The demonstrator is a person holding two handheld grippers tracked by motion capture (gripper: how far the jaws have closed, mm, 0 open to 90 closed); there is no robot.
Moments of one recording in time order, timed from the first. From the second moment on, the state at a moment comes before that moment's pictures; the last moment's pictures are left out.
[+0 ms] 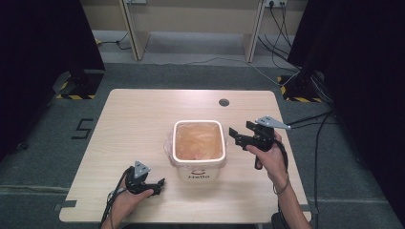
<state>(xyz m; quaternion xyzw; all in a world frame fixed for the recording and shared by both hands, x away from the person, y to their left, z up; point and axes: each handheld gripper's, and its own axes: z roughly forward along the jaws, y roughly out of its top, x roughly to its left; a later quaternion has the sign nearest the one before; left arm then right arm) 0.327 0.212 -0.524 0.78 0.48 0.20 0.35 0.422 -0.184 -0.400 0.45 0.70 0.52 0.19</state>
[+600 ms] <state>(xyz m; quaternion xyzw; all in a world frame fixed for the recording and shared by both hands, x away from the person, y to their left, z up) 0.327 0.212 -0.524 0.78 0.48 0.20 0.35 0.432 -0.148 -0.393 0.41 0.72 0.52 0.19</state>
